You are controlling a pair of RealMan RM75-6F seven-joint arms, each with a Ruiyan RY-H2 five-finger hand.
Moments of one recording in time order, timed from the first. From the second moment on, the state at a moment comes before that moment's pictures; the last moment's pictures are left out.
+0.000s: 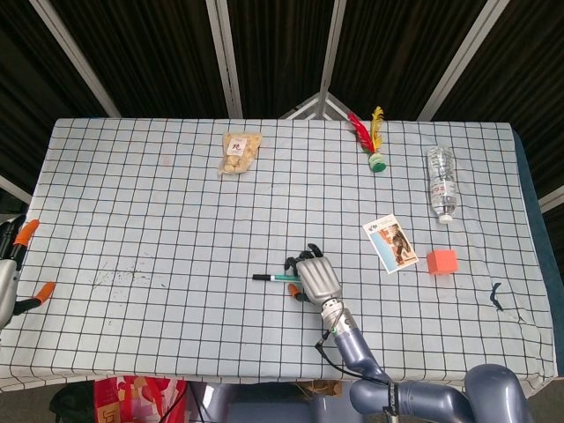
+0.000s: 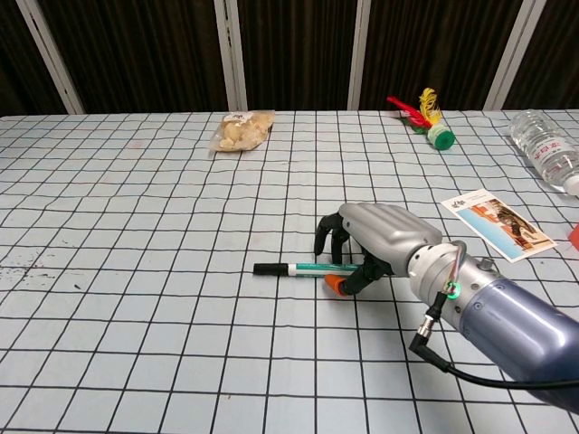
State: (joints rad) left arm -0.14 -0.93 -0.11 -2.01 1.31 1.47 0.31; right arm 0.67 -1.94 0.19 -1.30 -1.10 1.07 -0.41
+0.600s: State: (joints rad) left arm -0.13 -0.92 -0.11 -2.02 1.32 1.49 0.31; right arm 0.67 -1.96 0.19 -1.27 -1.11 1.04 -0.40
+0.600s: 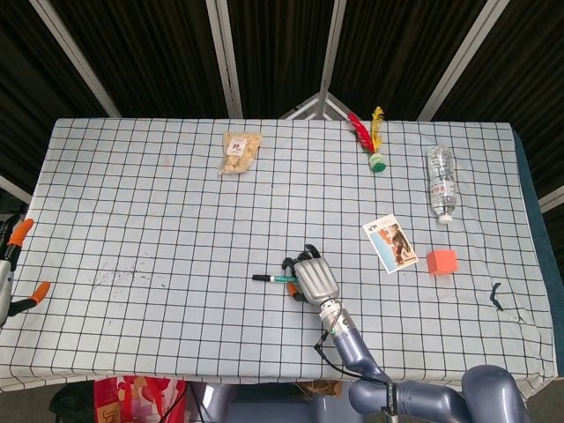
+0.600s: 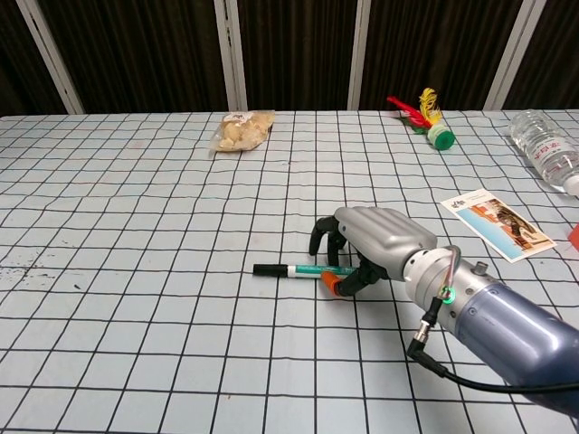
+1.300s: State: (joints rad) left arm -0.13 -0.91 -0.11 -2.03 1.32 1.50 0.32; right arm 0.67 -1.94 0.18 -1.30 -1.07 1.00 -0.47
